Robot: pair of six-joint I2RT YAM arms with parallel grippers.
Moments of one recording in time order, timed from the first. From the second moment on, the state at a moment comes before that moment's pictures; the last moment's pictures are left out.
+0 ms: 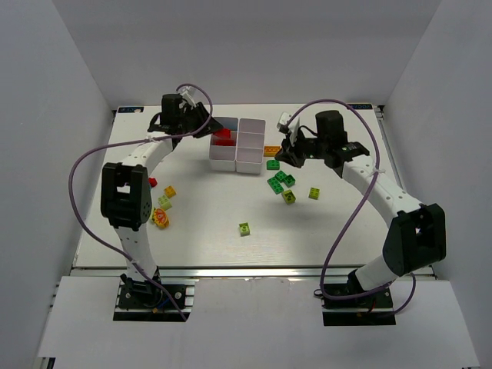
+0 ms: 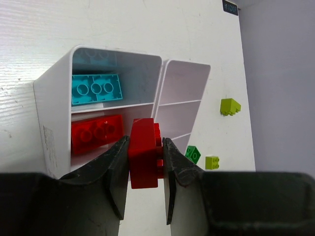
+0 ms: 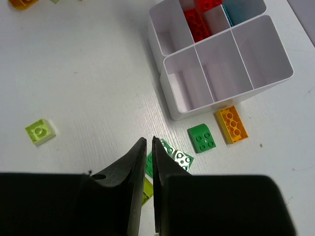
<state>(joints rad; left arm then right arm) -0.17 1.95 1.54 -0.09 0.50 -0.58 0.39 1.51 1.24 -0.31 -0.70 -0.53</state>
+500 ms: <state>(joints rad) -0.17 1.99 1.55 -0.03 0.51 -0.63 0.37 1.51 1.24 -0.32 -0.72 -0.53</state>
